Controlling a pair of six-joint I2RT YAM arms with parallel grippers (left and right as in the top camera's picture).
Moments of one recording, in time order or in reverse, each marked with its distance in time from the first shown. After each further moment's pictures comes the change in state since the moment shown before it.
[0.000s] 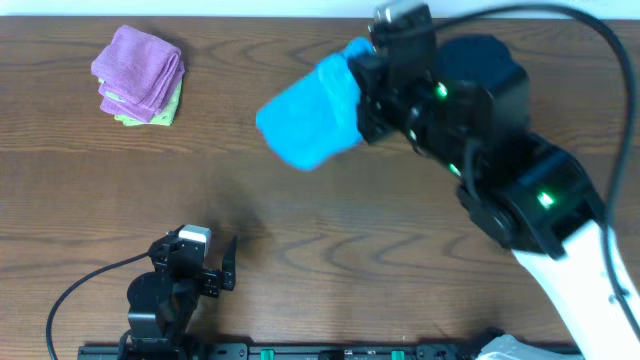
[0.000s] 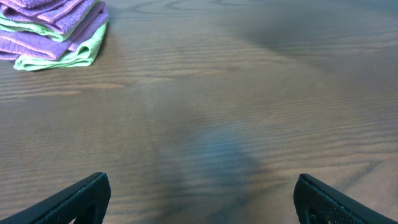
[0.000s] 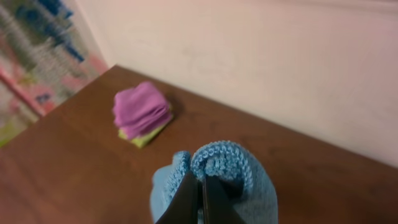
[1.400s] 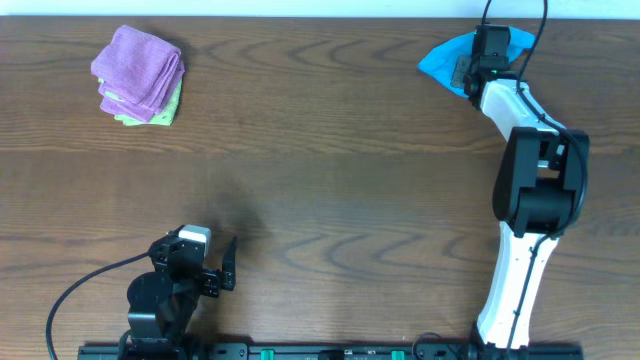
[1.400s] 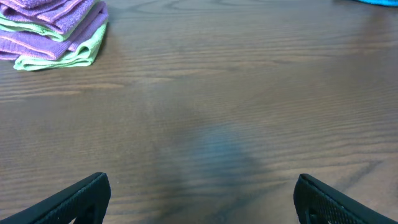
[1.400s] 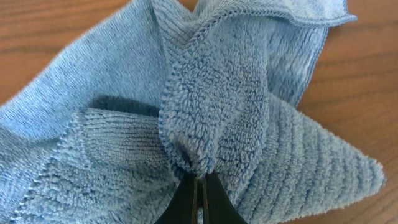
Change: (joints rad) left arm 0.000 0.000 0.000 0.000 0.000 0.000; right arm -0.664 1.011 0.005 0.534 0.245 0.031
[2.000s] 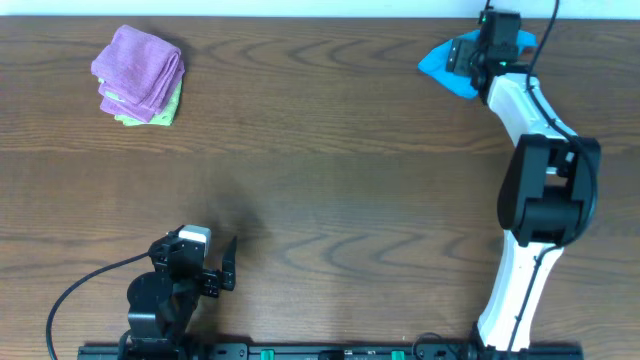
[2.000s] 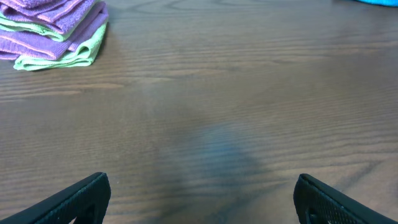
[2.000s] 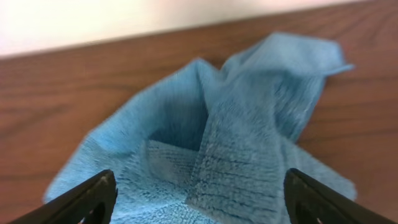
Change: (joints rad) left arm 0.000 0.000 0.000 0.000 0.000 0.000; right arm 0.002 -0.071 0.001 0.002 -0.082 -0.046
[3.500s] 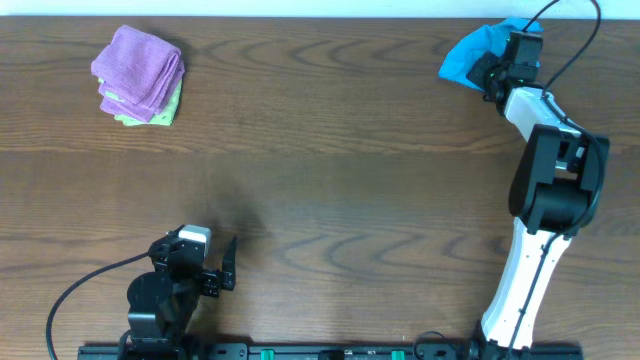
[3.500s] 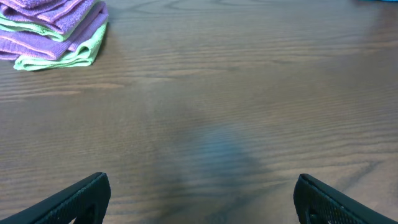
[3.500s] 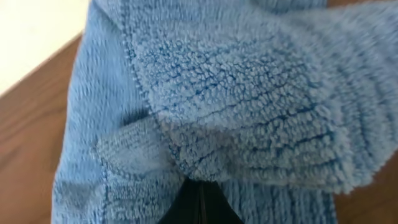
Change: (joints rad) left arm 0.000 0.000 0.000 0.000 0.000 0.000; right arm -0.115 0.107 -0.022 0.111 -0.231 0.345
